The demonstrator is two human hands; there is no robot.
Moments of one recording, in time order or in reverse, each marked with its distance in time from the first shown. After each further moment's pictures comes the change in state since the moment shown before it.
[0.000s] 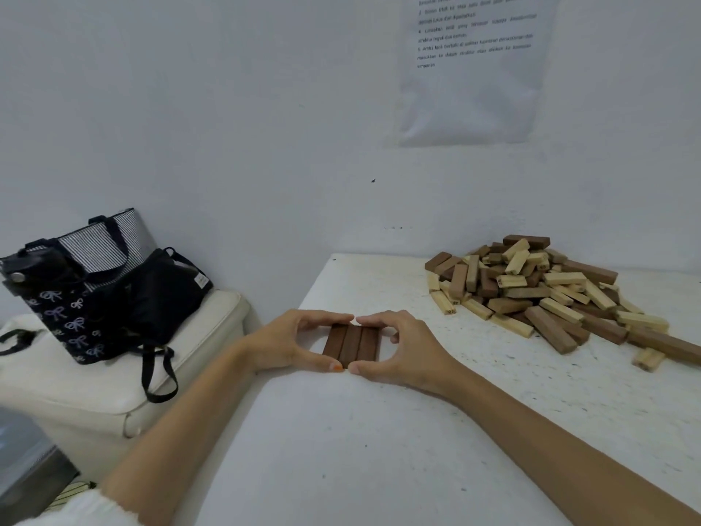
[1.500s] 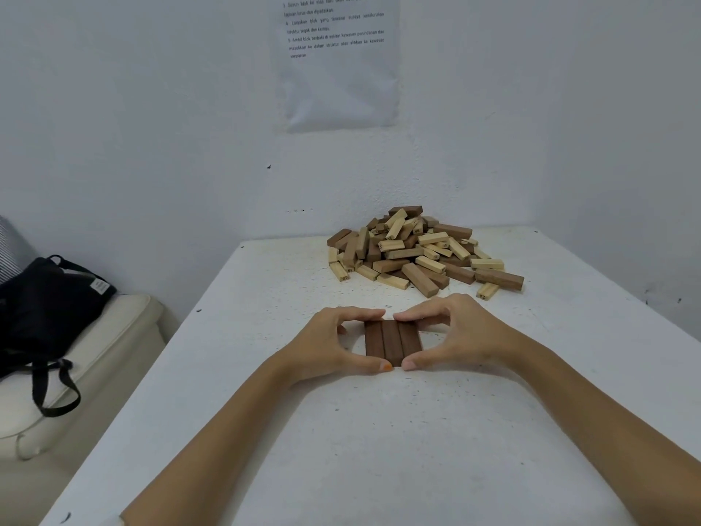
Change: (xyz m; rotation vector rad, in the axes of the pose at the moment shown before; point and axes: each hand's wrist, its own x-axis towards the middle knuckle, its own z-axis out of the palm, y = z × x) left_hand 0.022 0.115 0.143 -0.011 0.003 0.190; right_hand -0.139 0.036 -0.139 -0.115 -0.001 0.160
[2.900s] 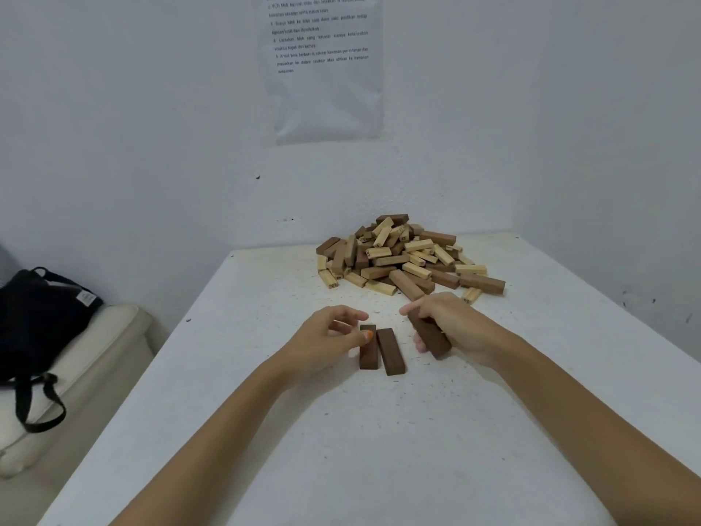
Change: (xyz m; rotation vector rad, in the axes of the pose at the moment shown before) left_hand 0.005 0.016 0.002 -0.132 0.056 -0.187; right_hand 0.003 -0.029 -0.004 0.581 0.147 0.546
